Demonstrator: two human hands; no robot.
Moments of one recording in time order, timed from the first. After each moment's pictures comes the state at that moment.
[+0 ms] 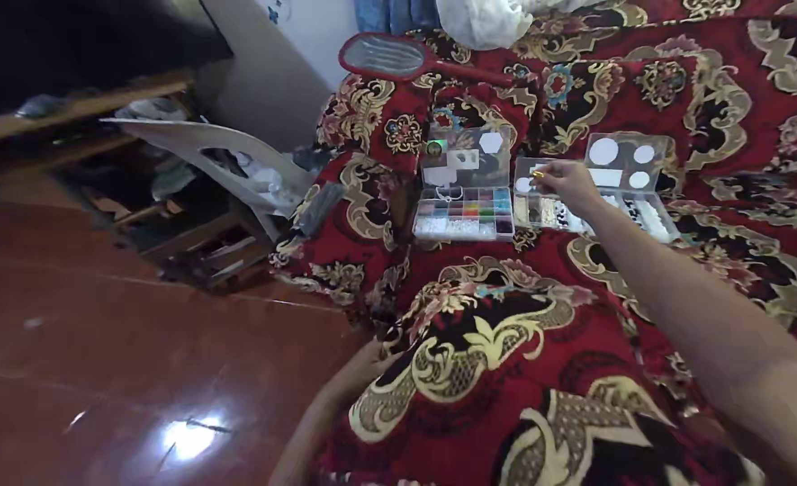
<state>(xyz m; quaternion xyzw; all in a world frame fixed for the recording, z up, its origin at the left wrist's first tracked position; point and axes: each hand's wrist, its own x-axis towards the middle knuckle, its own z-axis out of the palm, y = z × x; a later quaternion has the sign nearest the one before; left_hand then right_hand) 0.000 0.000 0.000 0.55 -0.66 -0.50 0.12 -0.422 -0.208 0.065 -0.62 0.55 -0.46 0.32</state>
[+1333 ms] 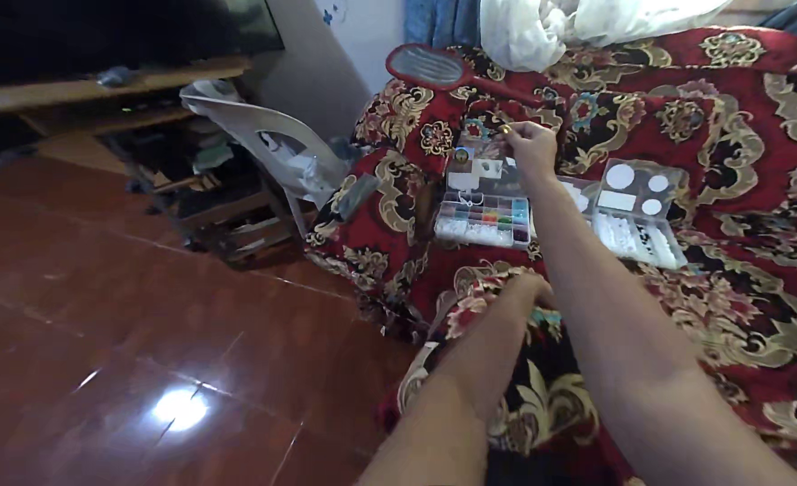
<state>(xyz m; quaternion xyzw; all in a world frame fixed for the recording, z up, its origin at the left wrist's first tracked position) -0.273 -0.130 -0.012 0.49 -0.77 -0.37 -0.19 -0.265 -0.207 0.165 -0.56 0.50 -0.59 0.30</state>
